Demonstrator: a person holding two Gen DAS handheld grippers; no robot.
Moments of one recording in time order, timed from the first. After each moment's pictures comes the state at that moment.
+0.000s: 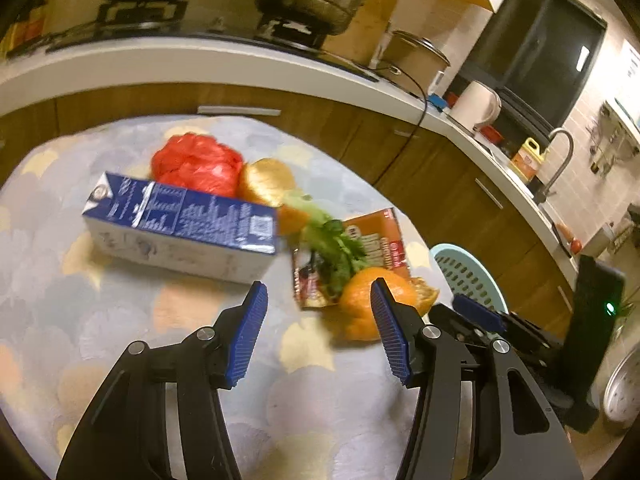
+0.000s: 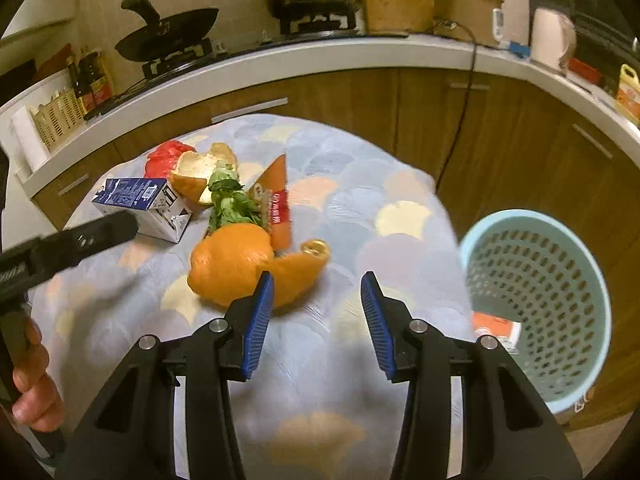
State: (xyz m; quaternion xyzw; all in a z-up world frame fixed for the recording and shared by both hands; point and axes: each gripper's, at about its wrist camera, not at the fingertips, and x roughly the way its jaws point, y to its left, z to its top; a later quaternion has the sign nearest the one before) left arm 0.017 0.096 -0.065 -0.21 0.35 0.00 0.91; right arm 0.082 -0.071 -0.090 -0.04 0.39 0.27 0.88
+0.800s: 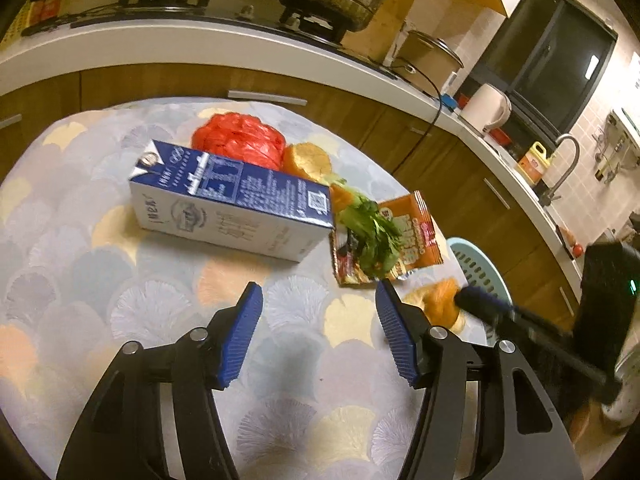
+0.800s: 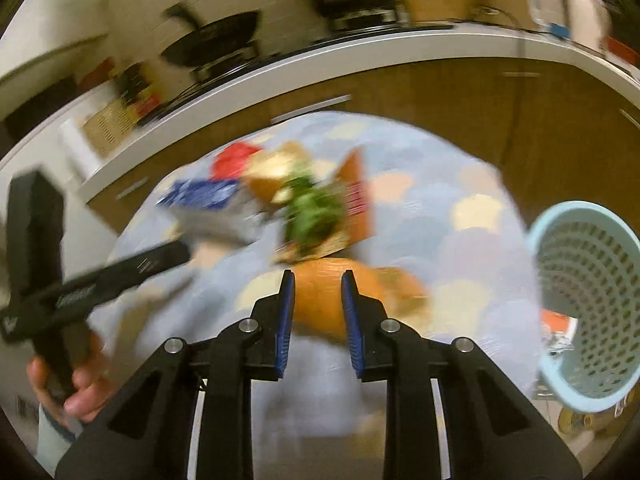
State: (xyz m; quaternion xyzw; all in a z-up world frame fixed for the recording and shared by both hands) left arm -0.003 0.116 -0.079 -0.23 0.36 0.01 0.91; right arm 0.068 -0.073 -0.079 0.00 0.39 0.33 0.86
